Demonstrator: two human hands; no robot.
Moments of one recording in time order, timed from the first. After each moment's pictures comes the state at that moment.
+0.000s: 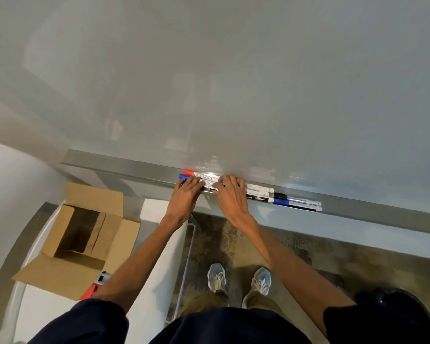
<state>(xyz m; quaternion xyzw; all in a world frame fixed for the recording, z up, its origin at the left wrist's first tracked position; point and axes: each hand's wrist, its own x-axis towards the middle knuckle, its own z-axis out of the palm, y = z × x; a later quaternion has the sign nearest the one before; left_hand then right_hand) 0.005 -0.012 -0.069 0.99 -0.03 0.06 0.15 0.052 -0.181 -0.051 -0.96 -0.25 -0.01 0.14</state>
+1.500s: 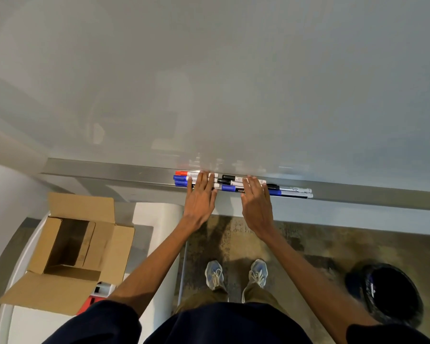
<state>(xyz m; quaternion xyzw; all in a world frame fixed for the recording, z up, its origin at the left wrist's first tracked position) 0.016 -0.071 -0.068 0.99 0.01 -0.09 0.15 0.032 -0.263 -0.095 -0.97 -0.16 -0.09 0.17</state>
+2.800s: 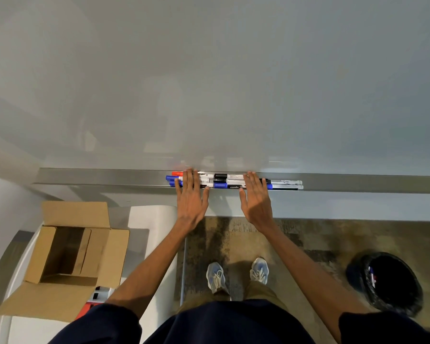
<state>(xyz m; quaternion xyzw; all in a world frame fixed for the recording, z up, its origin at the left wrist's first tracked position) 0.009 -0.073 -0.068 0.98 0.07 -0.06 0.15 0.028 -0.286 -0.112 -0.93 -0.19 -0.23 0.23</state>
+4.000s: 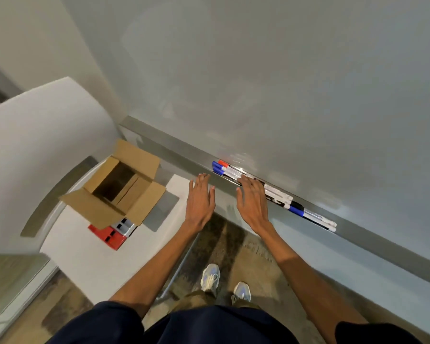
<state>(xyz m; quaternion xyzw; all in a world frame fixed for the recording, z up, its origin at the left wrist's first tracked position) -0.075 -0.076 -0.033 0.90 0.27 0.14 0.30 0.023 -0.213 -0.040 -0.89 -0.33 -0.01 0.31</state>
